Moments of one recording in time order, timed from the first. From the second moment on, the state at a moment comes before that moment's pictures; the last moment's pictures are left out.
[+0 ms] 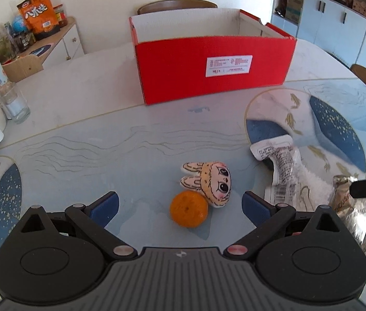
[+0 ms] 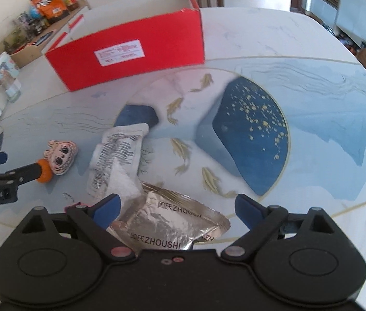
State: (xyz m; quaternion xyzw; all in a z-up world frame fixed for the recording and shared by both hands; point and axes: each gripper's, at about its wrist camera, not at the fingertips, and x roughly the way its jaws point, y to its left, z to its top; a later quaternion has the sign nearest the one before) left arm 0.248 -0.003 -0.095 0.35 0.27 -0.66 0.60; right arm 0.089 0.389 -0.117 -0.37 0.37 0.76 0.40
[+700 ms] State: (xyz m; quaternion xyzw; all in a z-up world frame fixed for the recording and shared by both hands) left arm 0.253 -0.006 -0.113 0.36 0.27 -0.67 0.59; right arm 0.087 0.388 -0.130 -0.36 0.43 0.70 0.45
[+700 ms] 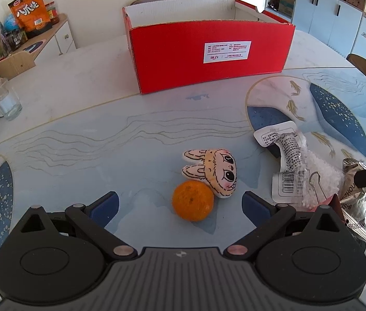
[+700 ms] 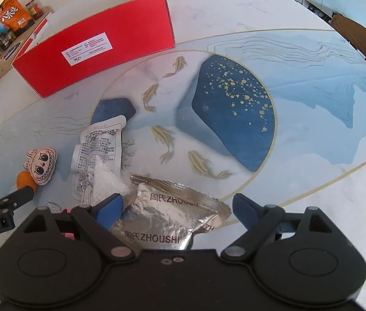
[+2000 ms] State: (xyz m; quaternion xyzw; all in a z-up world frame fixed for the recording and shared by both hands) left arm 0.270 -0.021 -0.129 0.37 0.30 -0.68 0.56; right arm 0.078 0.382 -0.145 -0.37 0.48 0.66 0.44
